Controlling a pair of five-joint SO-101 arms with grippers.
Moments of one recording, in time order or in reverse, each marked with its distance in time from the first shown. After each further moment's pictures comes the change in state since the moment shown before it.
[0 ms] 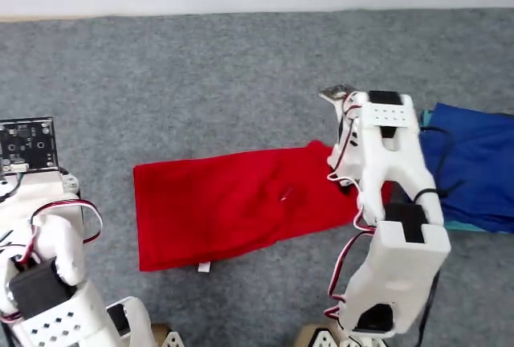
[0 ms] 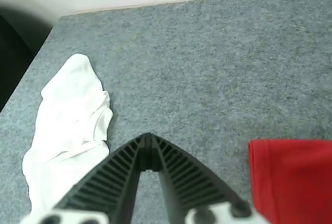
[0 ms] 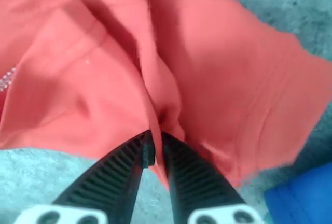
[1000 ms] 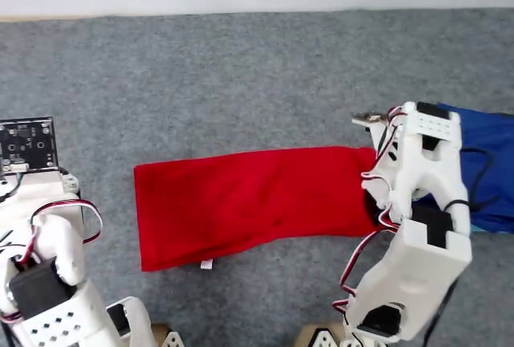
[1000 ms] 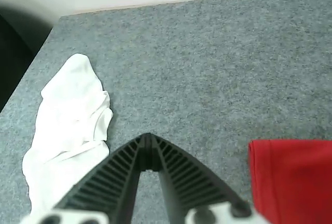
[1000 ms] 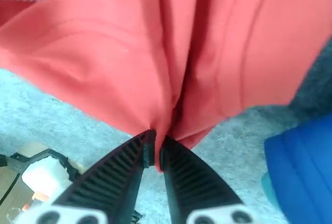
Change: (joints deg) left arm 0.0 0.0 0.0 0.0 0.0; right arm 12.0 -0.1 4.0 7.9 13.3
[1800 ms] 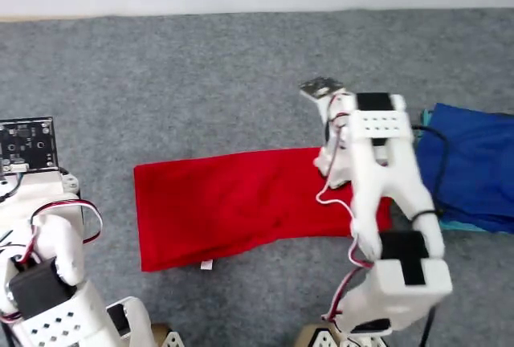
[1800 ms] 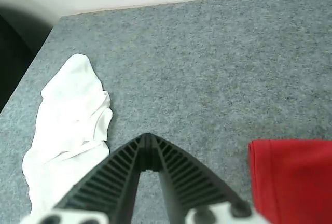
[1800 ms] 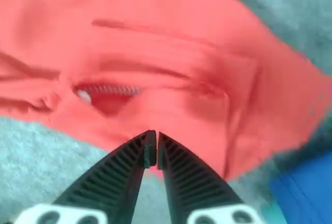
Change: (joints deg) left arm 0.0 0.0 -0.1 0.0 0.0; right arm -19.4 -12.9 3.7 -9.6 -12.1
